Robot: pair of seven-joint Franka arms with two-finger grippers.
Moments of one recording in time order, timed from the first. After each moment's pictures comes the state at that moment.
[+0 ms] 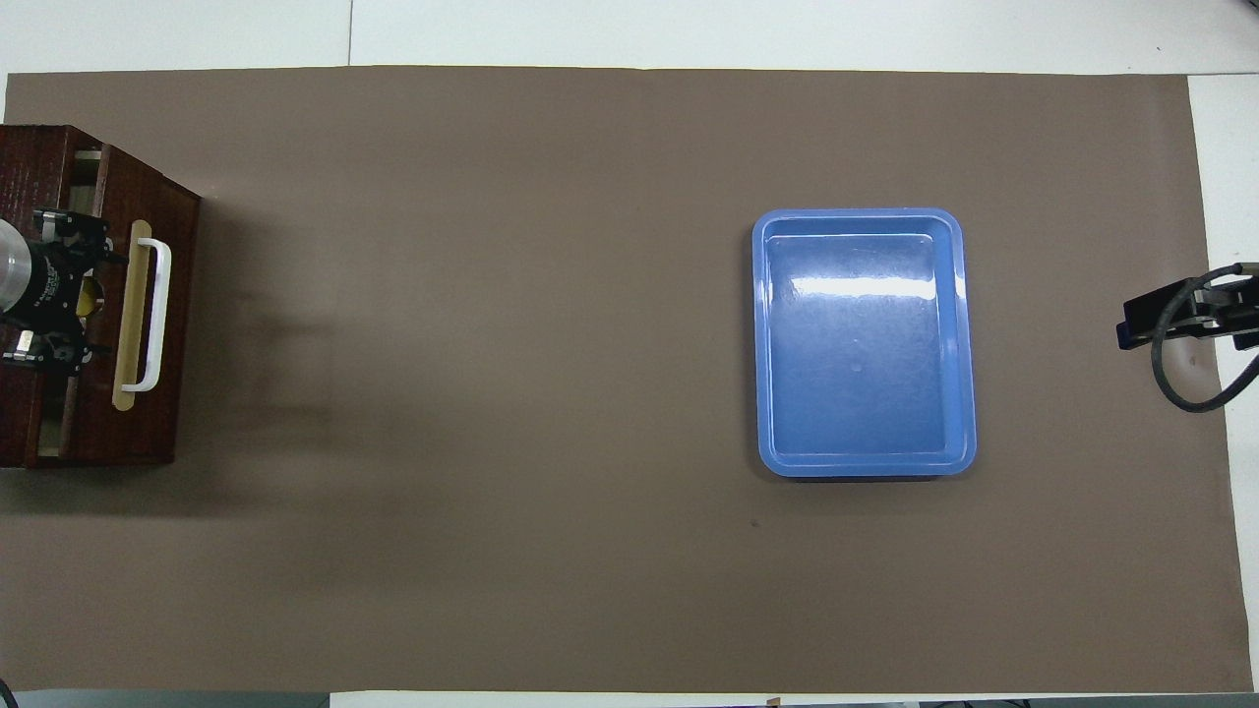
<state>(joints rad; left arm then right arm) 0.21 0.06 -0.14 -1.91 0.13 2.03 -1.34 -0.13 -0.02 0.06 -1.63 -0.02 1.49 -0.03</state>
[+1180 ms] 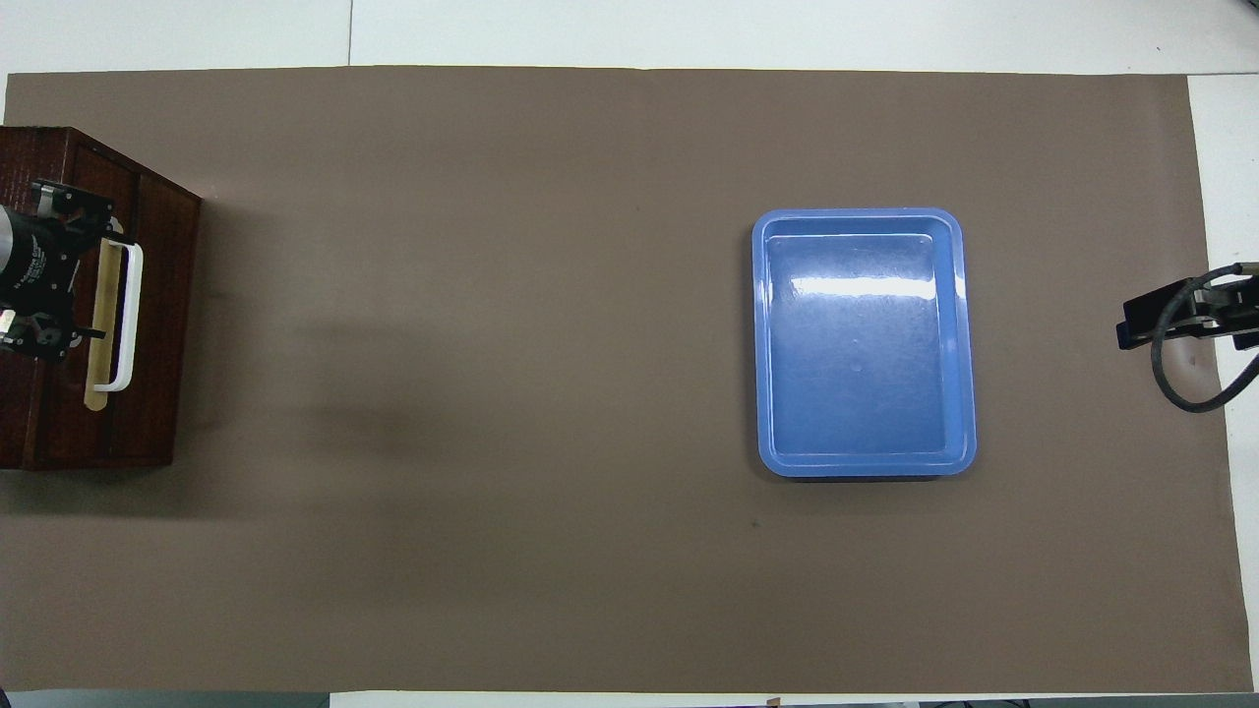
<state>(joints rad) 0.16 0.05 -0.17 -1.78 0.09 1.89 -1.26 -0.13 -0.02 0.06 -1.63 -0.02 1.49 -0.03</state>
